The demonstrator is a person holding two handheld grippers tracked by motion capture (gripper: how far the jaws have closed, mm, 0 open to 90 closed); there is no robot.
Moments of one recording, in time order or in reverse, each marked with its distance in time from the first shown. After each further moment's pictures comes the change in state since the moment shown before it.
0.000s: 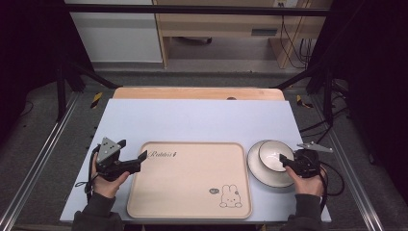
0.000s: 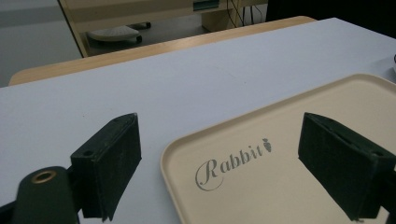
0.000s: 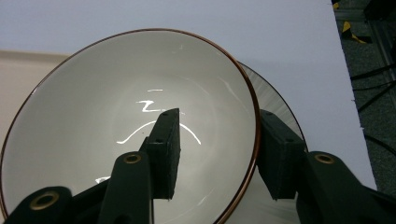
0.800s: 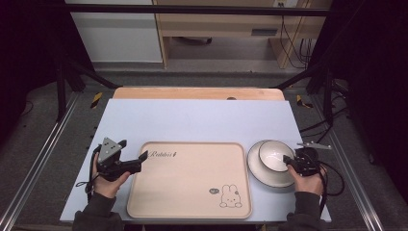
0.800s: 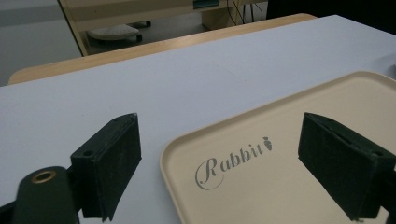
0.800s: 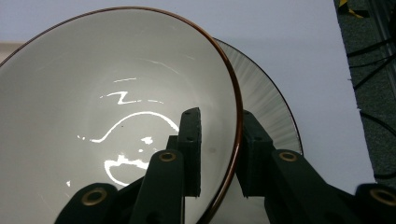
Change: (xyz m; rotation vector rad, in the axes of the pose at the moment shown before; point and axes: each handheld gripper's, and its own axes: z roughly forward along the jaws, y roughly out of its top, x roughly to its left) left arm -0.001 -0.001 0.002 0.007 0.002 0.004; right arm -0.007 0.001 0.009 0.083 -0.029 0.038
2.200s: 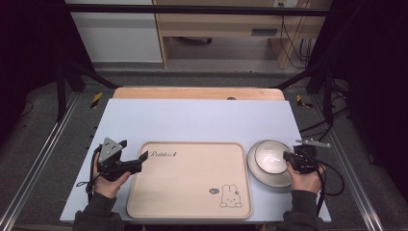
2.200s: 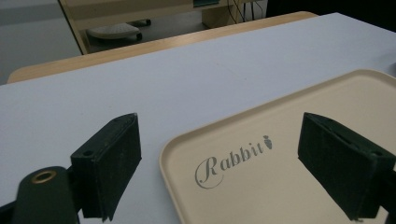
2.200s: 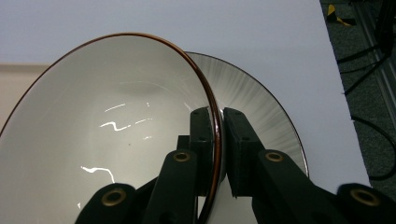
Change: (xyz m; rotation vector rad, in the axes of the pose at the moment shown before) left arm 0.000 0.000 0.001 0.005 0.002 0.003; right arm 0.013 0.009 -0.008 -0.036 -0.032 0.009
